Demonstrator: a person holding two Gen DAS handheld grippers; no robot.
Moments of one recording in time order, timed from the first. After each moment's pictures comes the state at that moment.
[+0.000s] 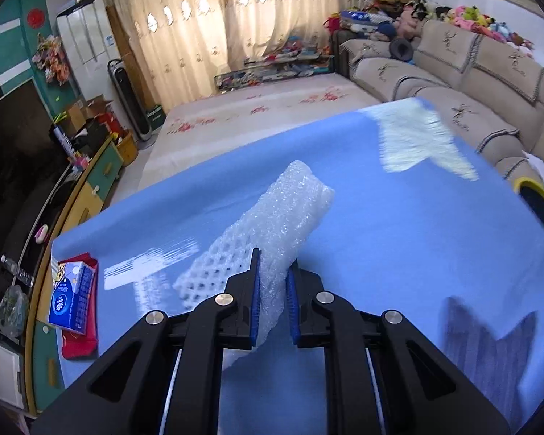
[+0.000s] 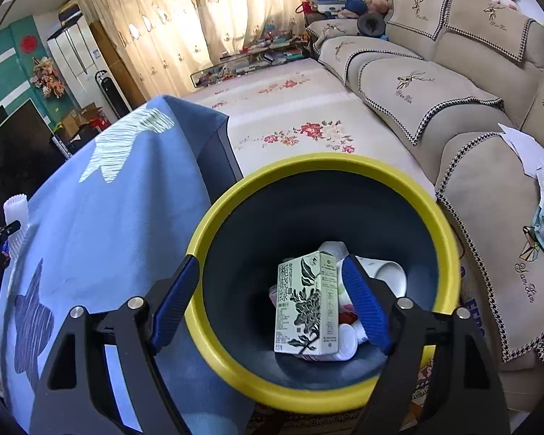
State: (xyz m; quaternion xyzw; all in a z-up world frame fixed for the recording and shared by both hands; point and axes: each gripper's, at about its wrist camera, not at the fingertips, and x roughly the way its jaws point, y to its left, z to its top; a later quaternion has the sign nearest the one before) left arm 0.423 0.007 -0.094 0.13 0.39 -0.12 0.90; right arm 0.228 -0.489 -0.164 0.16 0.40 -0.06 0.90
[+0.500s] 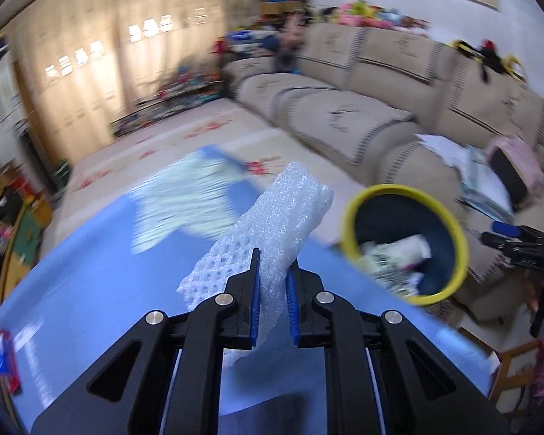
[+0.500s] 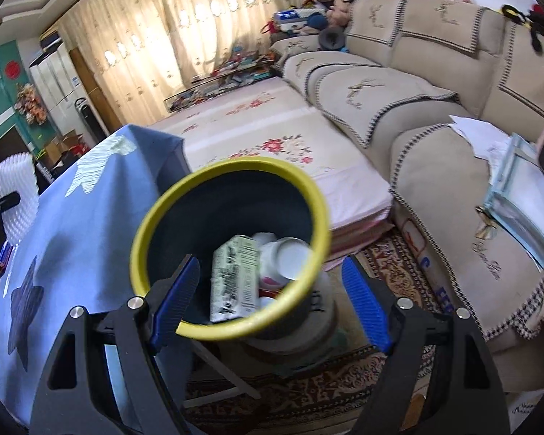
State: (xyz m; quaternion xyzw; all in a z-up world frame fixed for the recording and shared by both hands) left arm 0.329 -0.247 -0.049 0.17 0.35 -0.32 0.86; right arm 0.129 -0.555 -0.156 0.18 0.36 -0.12 0.91
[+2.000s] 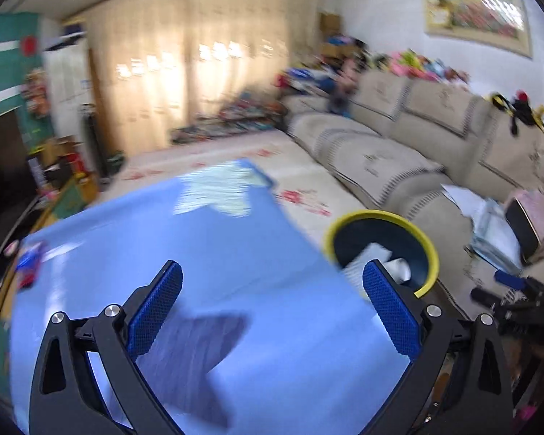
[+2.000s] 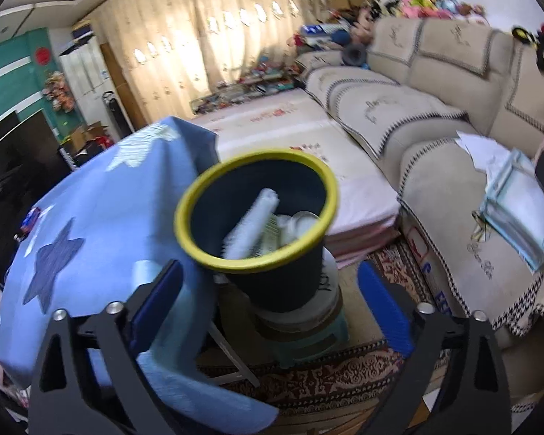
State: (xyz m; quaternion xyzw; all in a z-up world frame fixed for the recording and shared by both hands) left arm 0.171 -0.195 -0.025 0.08 0.29 -0.17 0.94; right arm 0.057 -0.505 -0.128 0.14 0.34 -0.07 0.93
